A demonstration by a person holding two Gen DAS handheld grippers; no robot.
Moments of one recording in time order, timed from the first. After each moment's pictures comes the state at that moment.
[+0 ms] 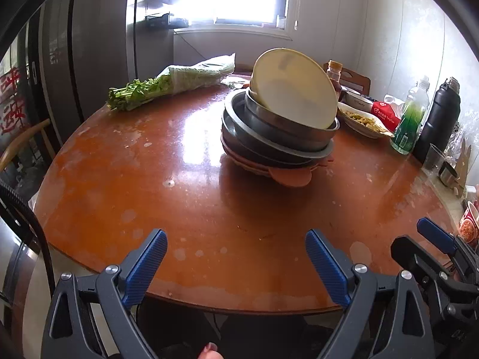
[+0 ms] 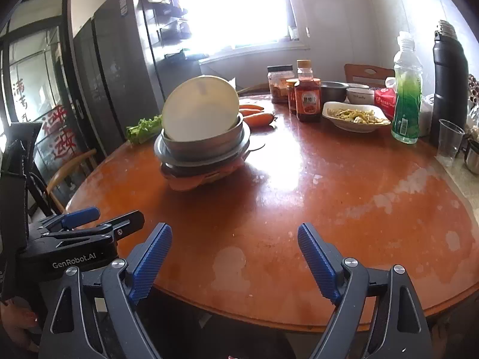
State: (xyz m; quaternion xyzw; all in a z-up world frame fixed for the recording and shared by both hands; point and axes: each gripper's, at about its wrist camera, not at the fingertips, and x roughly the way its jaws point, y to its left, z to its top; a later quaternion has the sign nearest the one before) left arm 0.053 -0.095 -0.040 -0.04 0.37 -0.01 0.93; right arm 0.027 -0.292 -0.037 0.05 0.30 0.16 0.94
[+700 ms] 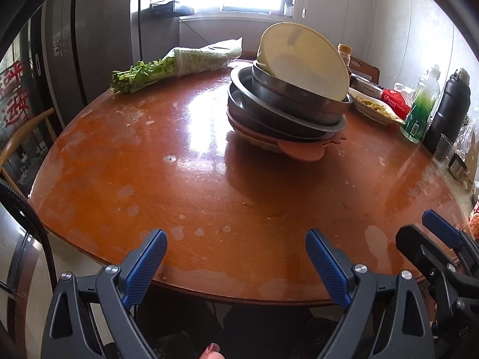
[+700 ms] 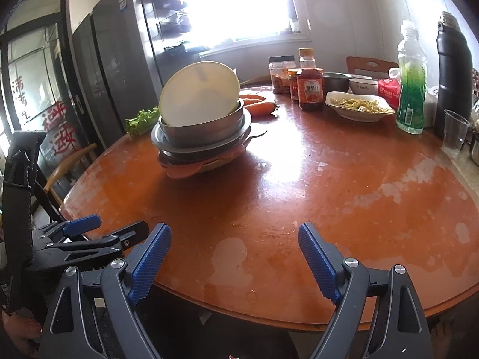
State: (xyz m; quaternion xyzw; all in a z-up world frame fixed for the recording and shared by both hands) left arm 0.056 -0.096 -0.063 -0.03 0.40 0.01 0.92; right arm 0.036 -0.290 -0.051 0.06 0.32 0.16 0.93
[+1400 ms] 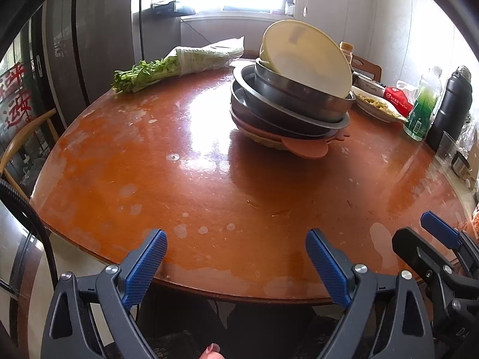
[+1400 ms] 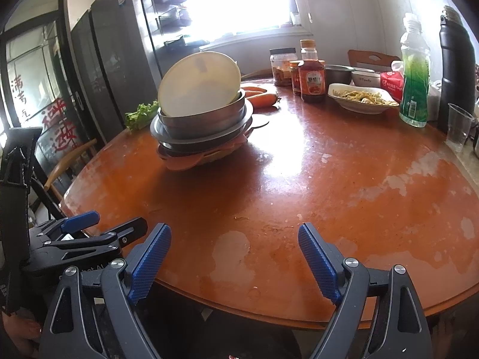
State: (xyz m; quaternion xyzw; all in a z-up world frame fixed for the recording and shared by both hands) left arm 0.055 -0.094 -0.065 -0.03 0.40 0.01 0.92; right arm 0.040 -0.288 -0.057 0.06 0.33 0.16 0.93
